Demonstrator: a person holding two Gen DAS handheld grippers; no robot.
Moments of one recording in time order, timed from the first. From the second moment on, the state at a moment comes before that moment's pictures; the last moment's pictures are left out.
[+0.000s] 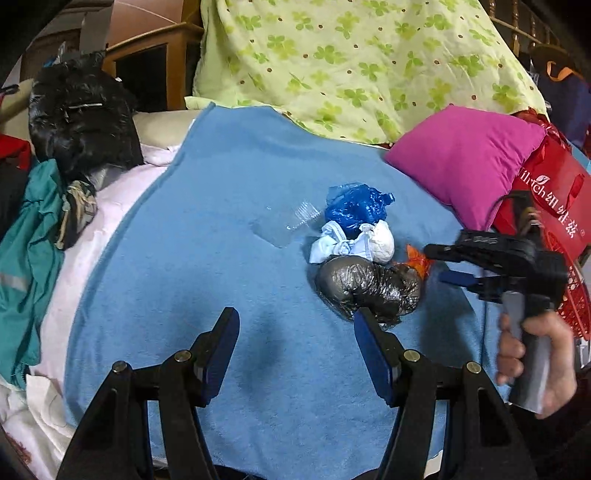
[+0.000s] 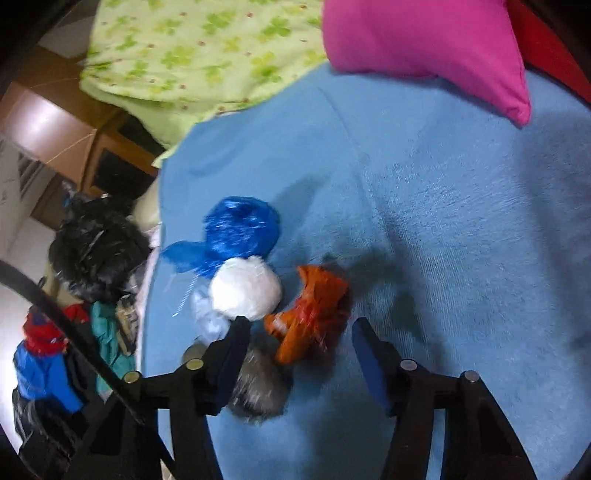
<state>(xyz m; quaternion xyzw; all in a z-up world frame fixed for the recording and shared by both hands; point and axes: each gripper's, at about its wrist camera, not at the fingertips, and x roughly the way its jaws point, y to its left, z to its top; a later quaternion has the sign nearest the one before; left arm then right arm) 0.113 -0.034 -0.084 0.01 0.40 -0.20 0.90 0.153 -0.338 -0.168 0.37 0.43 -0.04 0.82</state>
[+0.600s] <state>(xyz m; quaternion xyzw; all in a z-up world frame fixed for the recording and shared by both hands) 0.191 -0.109 -0.120 -0.09 0.49 -0.25 0.83 0.136 -0.358 -0.139 0.31 0.39 -0.05 0.87</state>
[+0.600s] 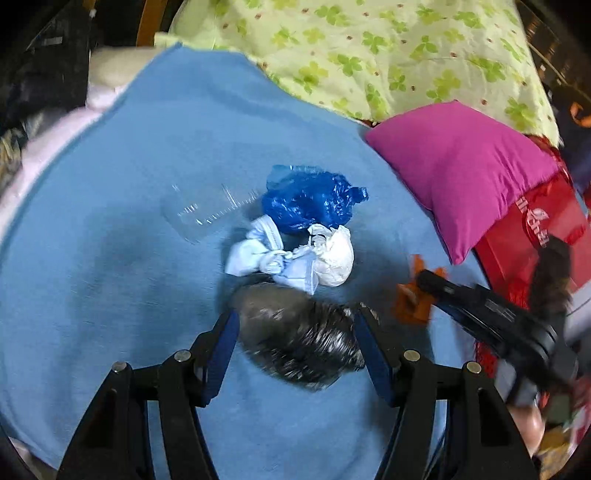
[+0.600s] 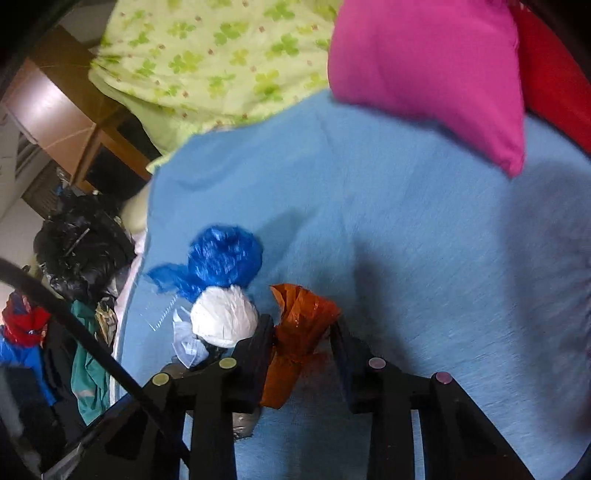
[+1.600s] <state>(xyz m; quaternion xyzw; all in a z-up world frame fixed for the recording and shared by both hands) 0.124 -0.080 -0.067 -0.10 0.41 -0.22 0.88 0.048 -0.341 -0.056 0.20 0.23 -0.02 0.95</state>
